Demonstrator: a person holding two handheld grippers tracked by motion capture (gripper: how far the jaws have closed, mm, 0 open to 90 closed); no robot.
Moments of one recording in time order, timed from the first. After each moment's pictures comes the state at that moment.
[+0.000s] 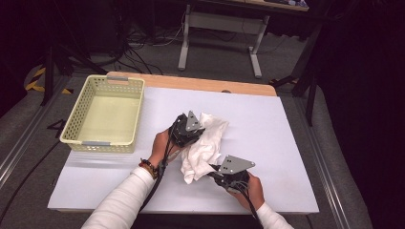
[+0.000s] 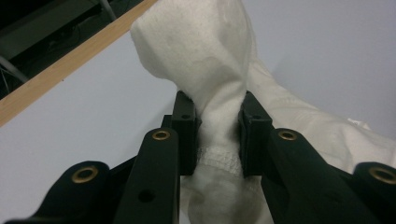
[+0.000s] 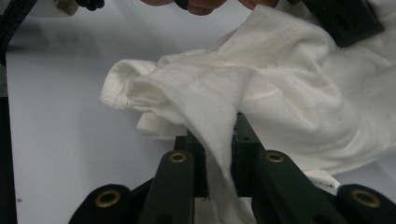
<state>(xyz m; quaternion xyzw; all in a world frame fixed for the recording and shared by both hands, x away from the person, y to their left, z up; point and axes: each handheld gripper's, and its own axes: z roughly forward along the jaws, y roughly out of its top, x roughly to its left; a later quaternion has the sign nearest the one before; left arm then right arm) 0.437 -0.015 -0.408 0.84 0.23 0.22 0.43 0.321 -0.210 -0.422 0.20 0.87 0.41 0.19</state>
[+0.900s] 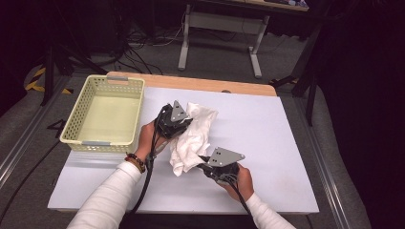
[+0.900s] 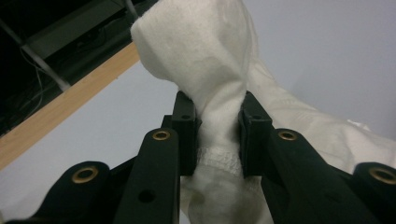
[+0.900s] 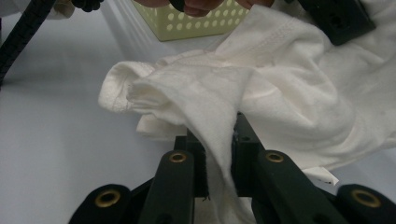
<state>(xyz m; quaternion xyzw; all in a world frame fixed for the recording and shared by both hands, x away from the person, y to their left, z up) 0.444 0.026 -0.380 0.83 0.25 0.25 0.43 0.336 -0.178 -0.406 0.17 0.86 0.44 0.21</state>
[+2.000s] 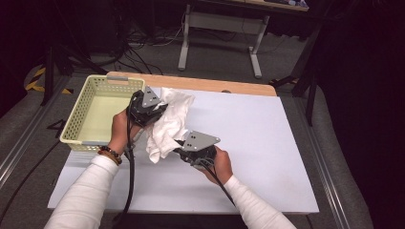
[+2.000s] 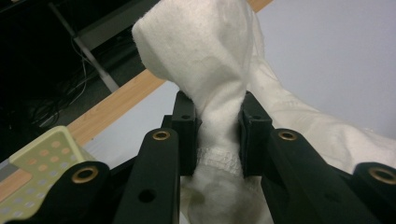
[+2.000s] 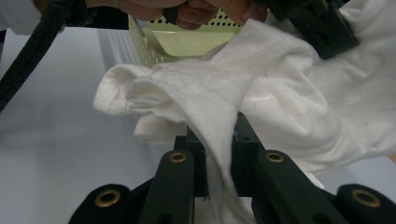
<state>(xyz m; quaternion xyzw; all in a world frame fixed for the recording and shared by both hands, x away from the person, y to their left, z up) 0.451 0.099 -0.346 0.81 0.30 0.29 0.41 0.364 -0.111 -0.374 0.12 0.85 0.46 0.23</state>
